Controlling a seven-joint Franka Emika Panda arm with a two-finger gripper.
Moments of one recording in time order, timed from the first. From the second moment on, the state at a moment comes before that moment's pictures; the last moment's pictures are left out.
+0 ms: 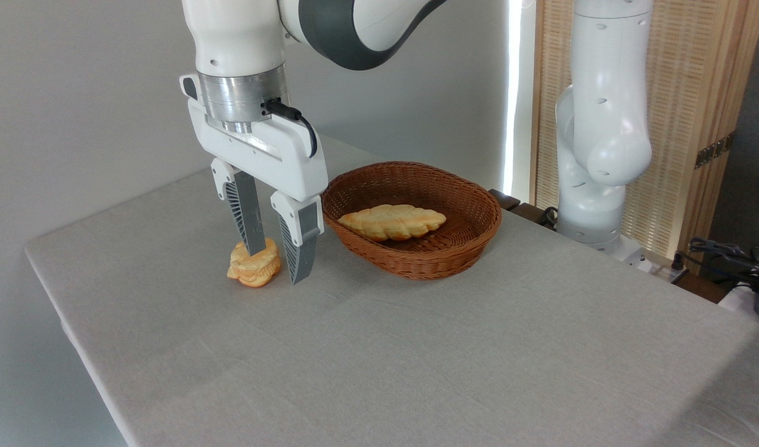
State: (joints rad) arm -0.70 0.00 0.60 -1.79 -0.06 1.86 0.59
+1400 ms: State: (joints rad) arm -0.75 -0.05 0.55 -1.82 -0.06 1.74 0.62
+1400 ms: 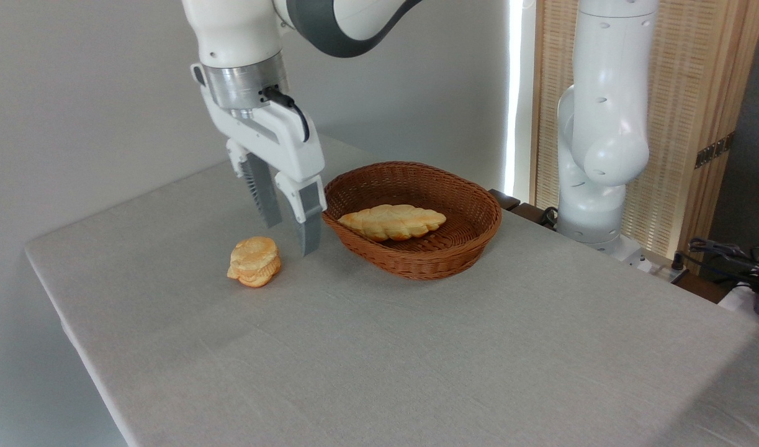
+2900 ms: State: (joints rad) arm -0.75 -0.32 0.19 -2.33 0.04 1.79 0.86
